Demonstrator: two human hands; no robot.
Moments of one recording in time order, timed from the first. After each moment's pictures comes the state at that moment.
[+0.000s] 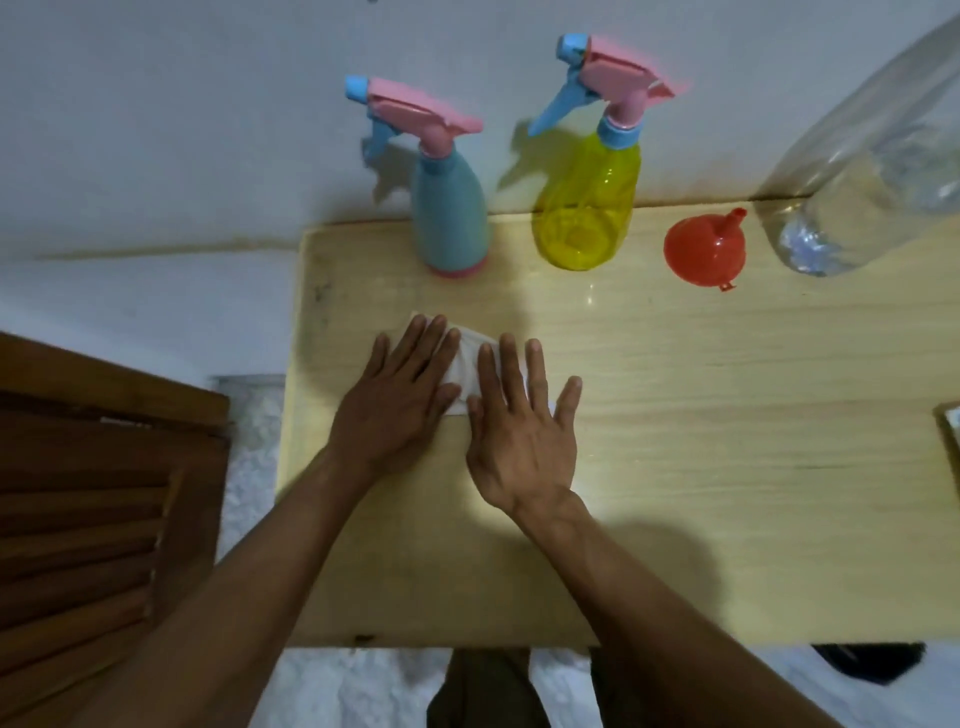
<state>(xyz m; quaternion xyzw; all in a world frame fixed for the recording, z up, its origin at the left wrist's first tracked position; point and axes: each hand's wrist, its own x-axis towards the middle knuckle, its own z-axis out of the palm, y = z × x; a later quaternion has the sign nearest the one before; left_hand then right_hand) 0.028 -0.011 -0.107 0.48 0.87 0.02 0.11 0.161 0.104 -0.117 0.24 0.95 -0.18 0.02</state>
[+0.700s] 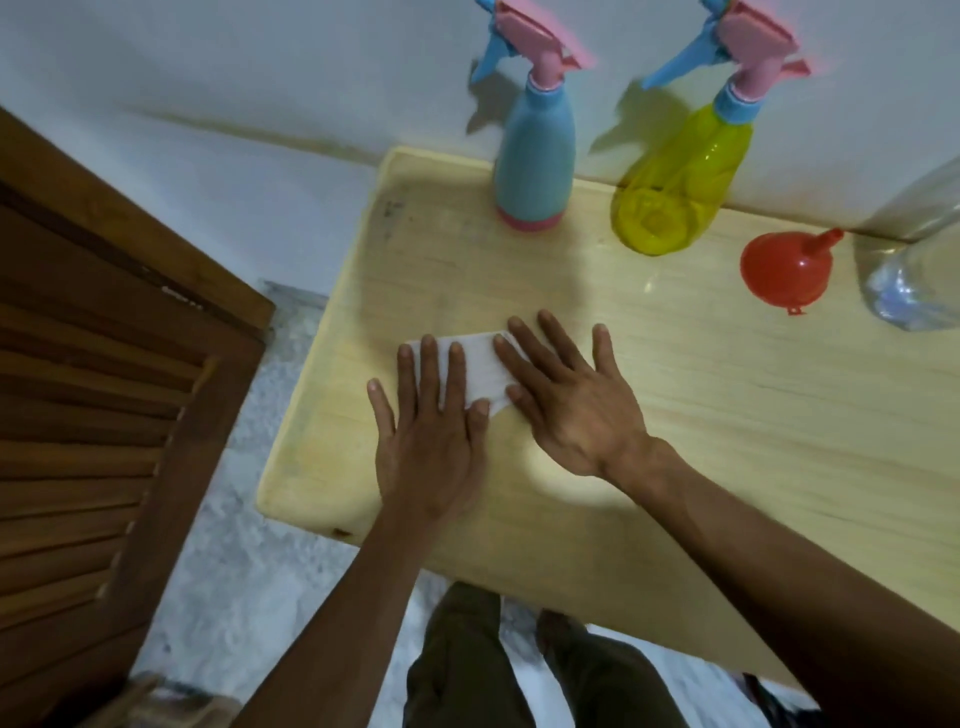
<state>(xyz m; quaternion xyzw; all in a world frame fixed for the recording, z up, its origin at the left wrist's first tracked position) 0.172 -0.012 -0.118 0.14 0.98 0.09 0.06 0.178 0.179 -0.112 -0.10 0.98 -0.12 0.09</state>
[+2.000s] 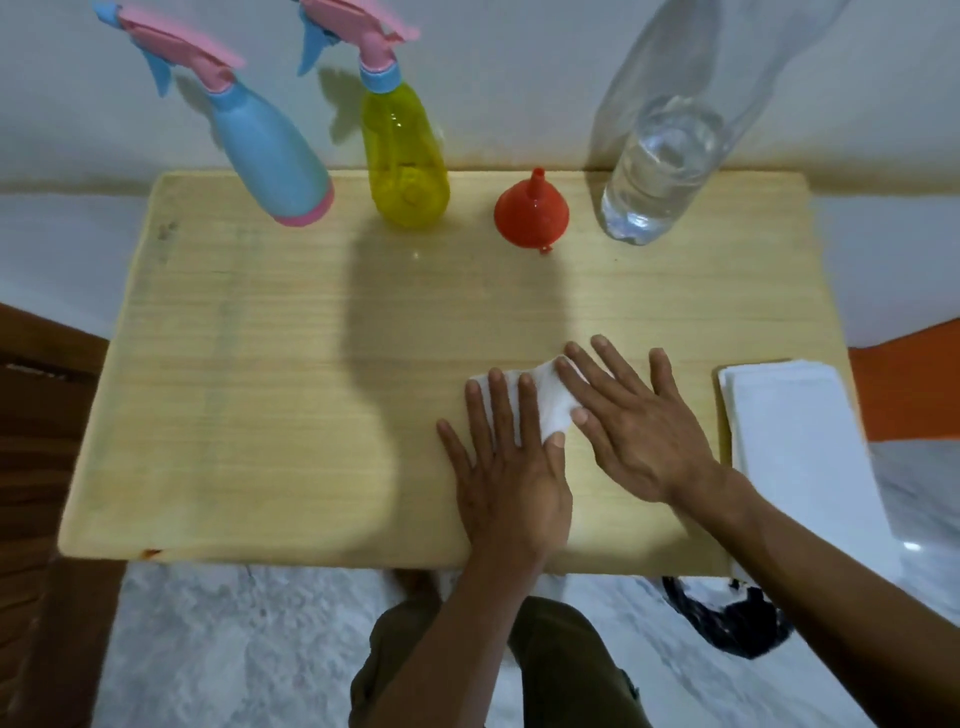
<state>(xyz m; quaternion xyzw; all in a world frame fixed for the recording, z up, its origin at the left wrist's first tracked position) 0.340 0.205 -0.112 0.24 0.96 0.11 0.10 0.374 0.374 -0.101 0.05 0.99 -0.10 0.12</state>
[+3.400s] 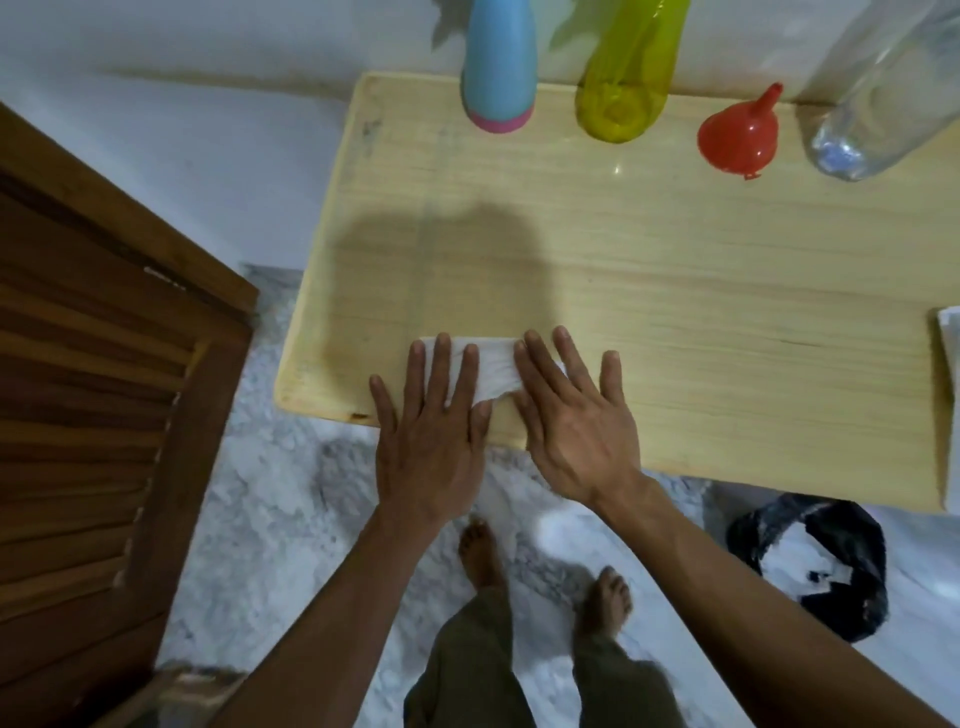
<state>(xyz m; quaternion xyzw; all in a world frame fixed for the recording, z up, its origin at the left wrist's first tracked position) 0.276 -0.067 -0.120 0.24 0.97 0.06 0.07 0.328 0.100 -0.118 0.05 0.99 -0.14 0.02</state>
